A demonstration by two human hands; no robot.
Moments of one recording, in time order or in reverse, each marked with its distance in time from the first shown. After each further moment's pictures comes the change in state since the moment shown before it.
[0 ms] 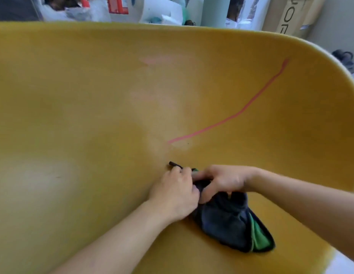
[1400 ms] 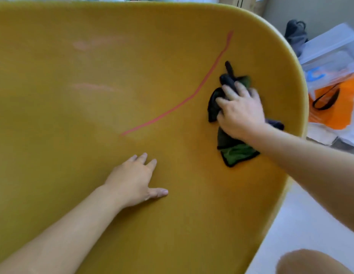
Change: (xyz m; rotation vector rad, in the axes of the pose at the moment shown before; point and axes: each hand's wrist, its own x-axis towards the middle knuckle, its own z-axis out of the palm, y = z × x) left_hand 0.026 0.013 0.014 0.393 -0.259 0.072; right_hand -0.069 0.092 -0.094 -1.001 1.031 0.395
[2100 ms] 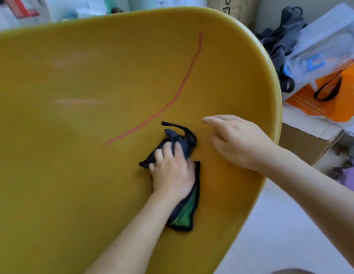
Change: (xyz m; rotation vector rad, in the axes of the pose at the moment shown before) left_hand 0.055 0.143 -0.001 -0.287 0.486 -0.213; right_hand -0.064 0.036 -0.033 0.470 -0.130 -0.141
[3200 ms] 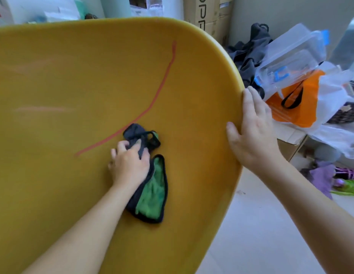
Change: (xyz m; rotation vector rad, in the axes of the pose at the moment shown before) left_hand 0.051 -0.031 0.006 -0.148 0.155 -0.181; right_hand -0.024 0.046 -0.012 0.186 0.501 0.371
